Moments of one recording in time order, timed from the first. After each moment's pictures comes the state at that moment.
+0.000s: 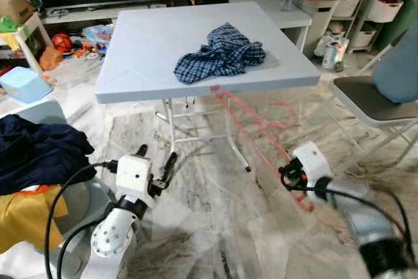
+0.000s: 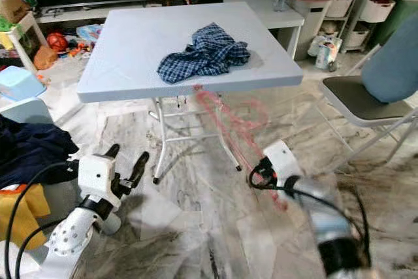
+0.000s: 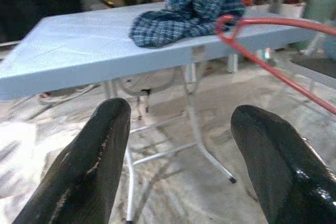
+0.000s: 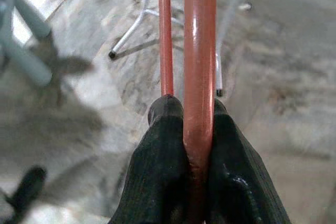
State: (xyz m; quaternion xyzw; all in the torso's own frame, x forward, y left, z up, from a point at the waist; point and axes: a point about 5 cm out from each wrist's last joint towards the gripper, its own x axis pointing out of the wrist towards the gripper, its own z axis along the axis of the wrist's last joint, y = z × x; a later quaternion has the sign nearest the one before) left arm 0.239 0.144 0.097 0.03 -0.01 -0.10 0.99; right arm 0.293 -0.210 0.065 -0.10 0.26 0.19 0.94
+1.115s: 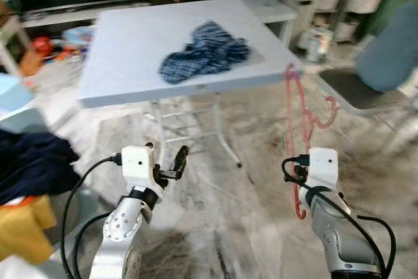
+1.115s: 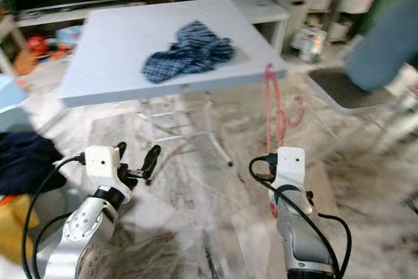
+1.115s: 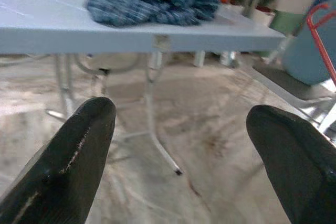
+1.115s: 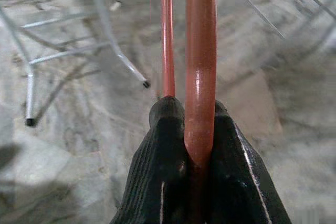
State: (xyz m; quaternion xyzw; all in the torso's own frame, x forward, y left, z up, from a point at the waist) left arm 0.254 0.122 0.099 -0.09 0.03 -0.12 0.99; right arm 0.271 -0.189 0.075 0.00 0.24 -0.08 0.97
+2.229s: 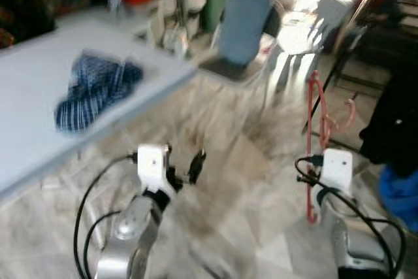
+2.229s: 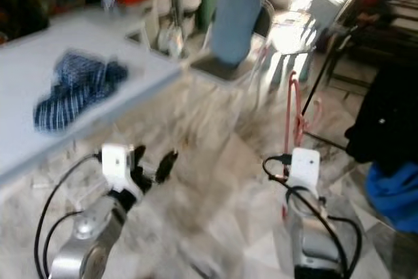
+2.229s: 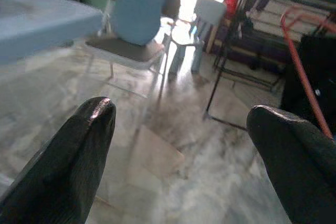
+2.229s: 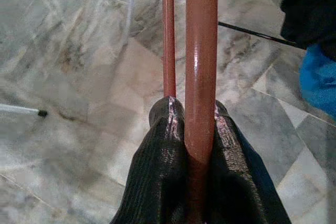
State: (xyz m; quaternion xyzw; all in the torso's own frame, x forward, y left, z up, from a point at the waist) left arm 0.253 0.108 0.100 -0.11 0.05 -0.18 0.98; right arm 0.271 -0.201 0.073 0.01 0.25 -0.12 0.96
